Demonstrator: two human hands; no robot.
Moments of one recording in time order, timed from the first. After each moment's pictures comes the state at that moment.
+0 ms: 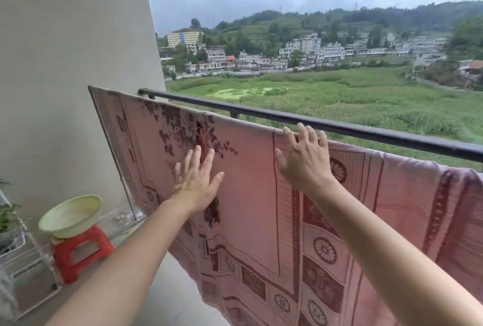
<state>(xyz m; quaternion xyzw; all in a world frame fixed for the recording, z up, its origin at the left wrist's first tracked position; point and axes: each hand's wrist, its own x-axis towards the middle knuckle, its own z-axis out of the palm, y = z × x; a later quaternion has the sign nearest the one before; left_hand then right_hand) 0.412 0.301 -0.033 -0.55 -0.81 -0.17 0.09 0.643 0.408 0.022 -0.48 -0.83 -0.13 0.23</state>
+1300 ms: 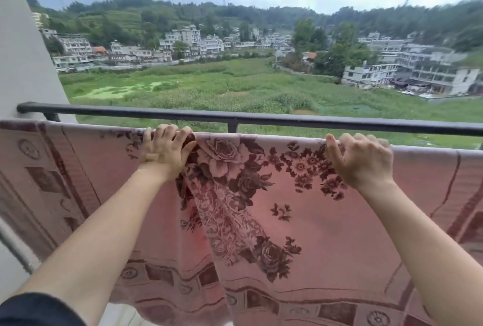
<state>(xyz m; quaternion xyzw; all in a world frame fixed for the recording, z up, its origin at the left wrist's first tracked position) -0.094 0.574 0.009 -0.72 -0.61 -0.19 0.25 0.315 0.503 0.023 -0.72 -0.61 -0.26 0.23</state>
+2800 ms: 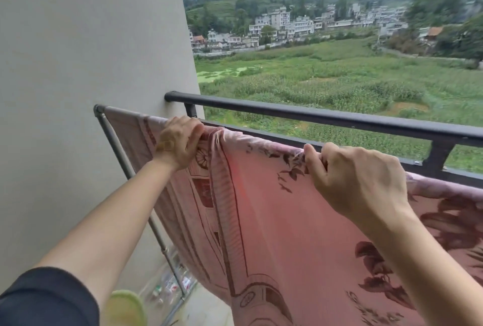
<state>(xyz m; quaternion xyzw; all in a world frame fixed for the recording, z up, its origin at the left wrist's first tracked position) -0.580 0.708 0.009 -0.68 -0.61 -0.32 0.25 -0.218 0.652 0.034 -0.57 -0.76 -0.21 0.25</state>
